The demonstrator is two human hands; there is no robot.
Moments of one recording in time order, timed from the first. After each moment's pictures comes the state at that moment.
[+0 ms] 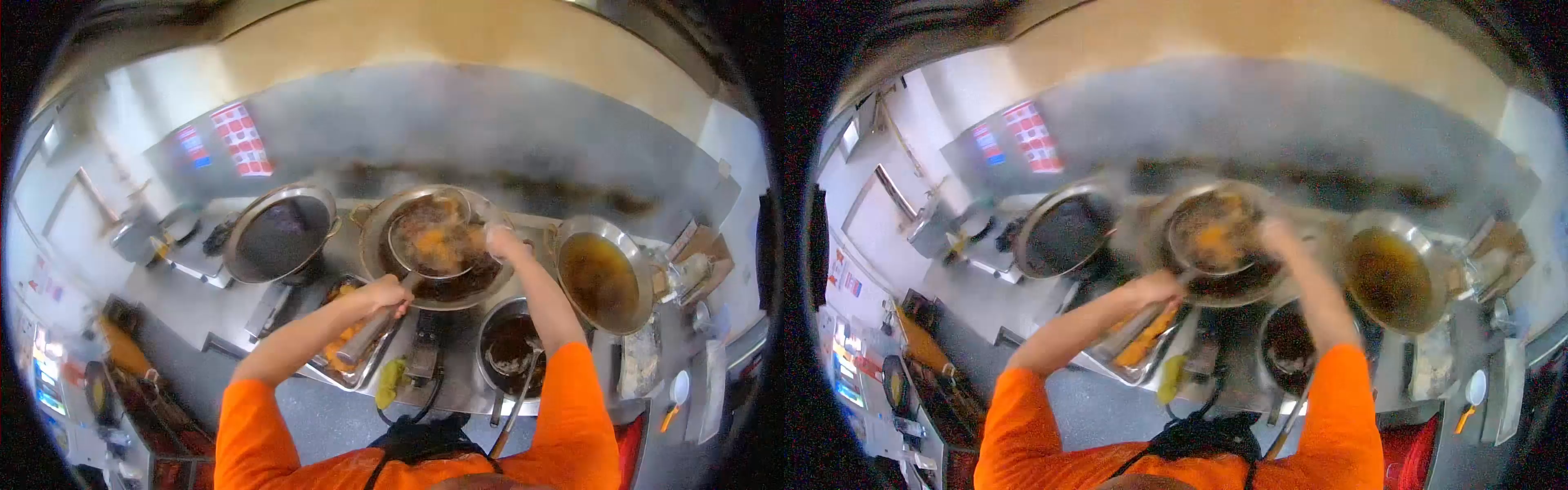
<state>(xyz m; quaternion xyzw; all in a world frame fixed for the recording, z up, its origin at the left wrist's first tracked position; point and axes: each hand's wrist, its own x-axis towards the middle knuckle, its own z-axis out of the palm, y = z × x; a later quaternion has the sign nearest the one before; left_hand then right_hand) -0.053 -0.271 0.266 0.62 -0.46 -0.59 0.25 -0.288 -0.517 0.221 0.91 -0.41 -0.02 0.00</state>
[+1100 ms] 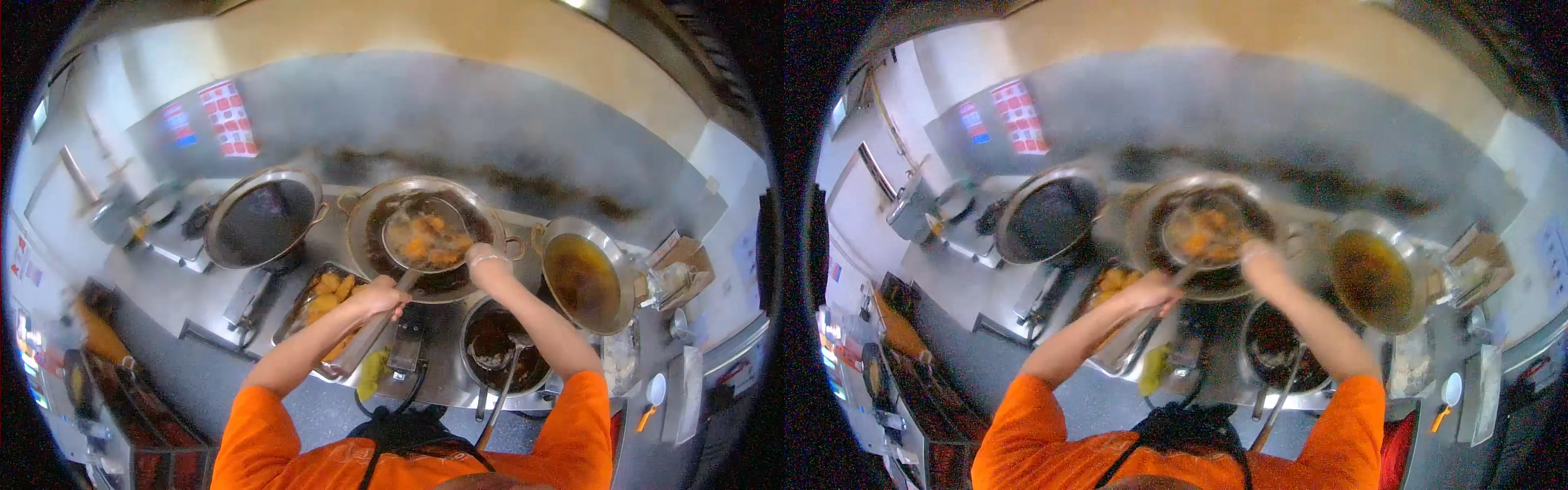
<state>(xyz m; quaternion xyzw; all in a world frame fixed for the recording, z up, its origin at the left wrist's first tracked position) -0.078 -0.248 0.266 0.61 -0.41 -0.59 0.33 -0.297 -0.384 0.287 0.91 -0.42 0.04 -0.02</state>
